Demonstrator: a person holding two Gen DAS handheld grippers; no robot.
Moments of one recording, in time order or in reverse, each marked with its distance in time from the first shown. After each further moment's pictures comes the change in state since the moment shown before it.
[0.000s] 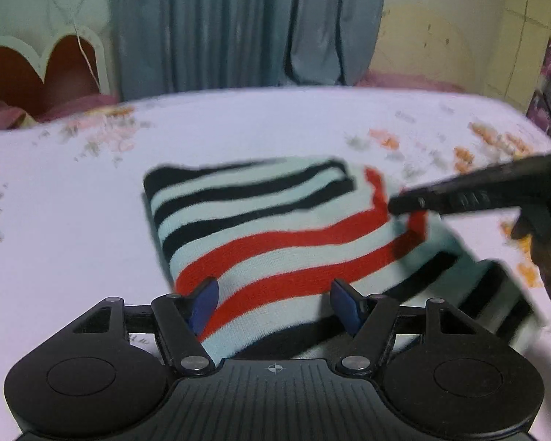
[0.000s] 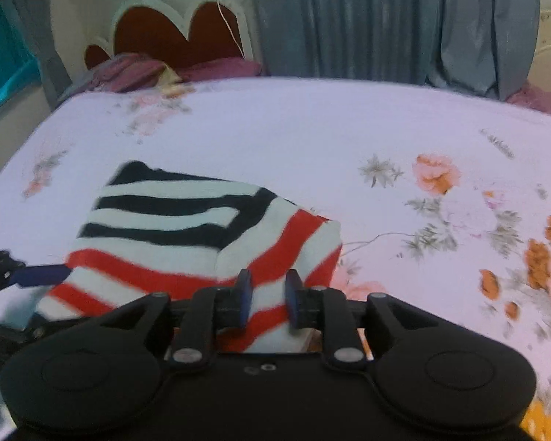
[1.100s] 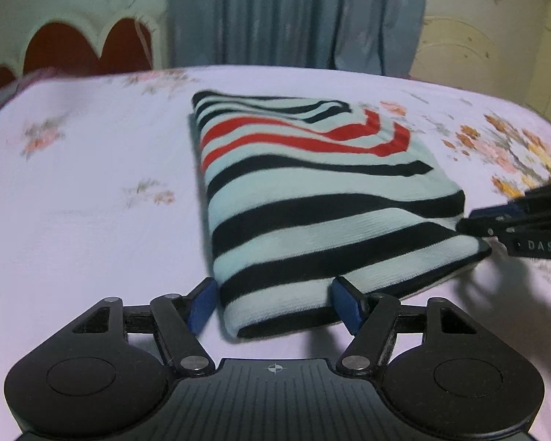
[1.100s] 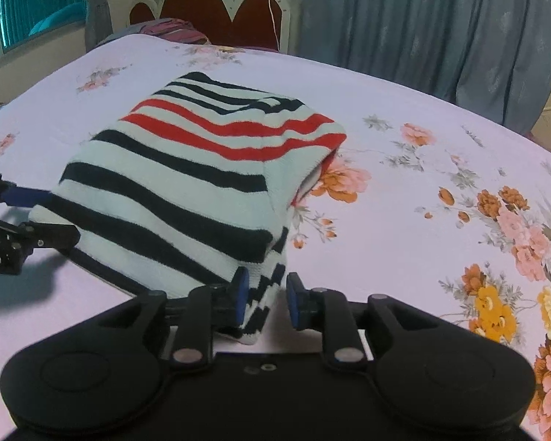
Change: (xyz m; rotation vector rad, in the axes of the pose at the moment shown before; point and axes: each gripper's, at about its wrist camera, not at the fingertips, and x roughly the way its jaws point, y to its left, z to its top) left arm -0.057 -0.028 -0.103 -0.129 0.037 0.140; right arm -0.068 -0.049 -0.106 -0.227 0.022 -0.057
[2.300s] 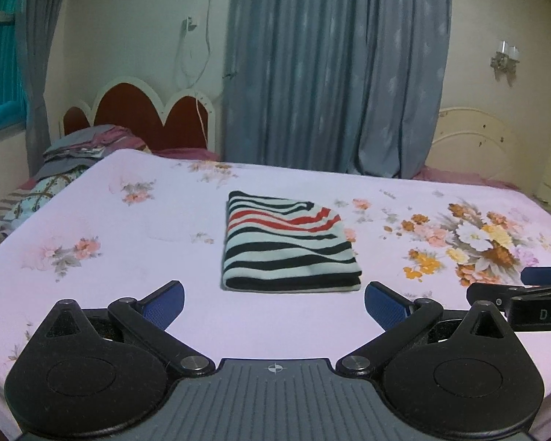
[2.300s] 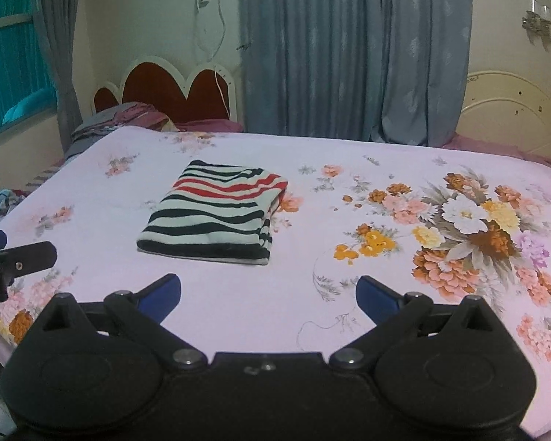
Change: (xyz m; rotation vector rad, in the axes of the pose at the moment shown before) left arm -0.282 -0.089 -0.073 -0.100 -0.285 0.134; right arm -0.261 0.044 -0.084 0.204 -0.217 -0.109
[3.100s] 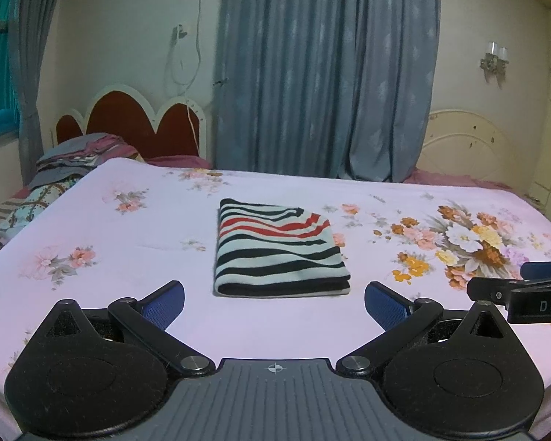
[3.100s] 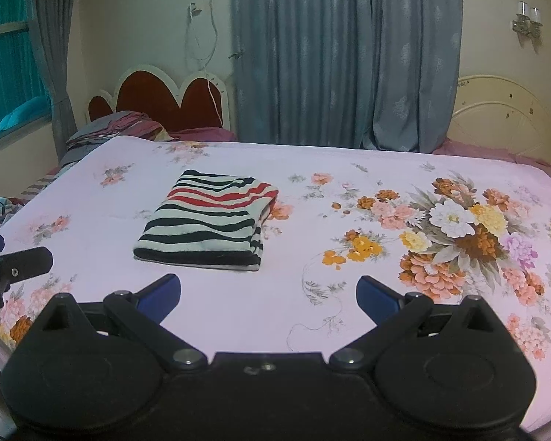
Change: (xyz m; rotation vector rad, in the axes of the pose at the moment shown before) left arm -0.011 -0.007 0.004 0.016 -0.010 -0.022; right arm -0.020 -0.004 0.000 0.008 -0.021 -0.020
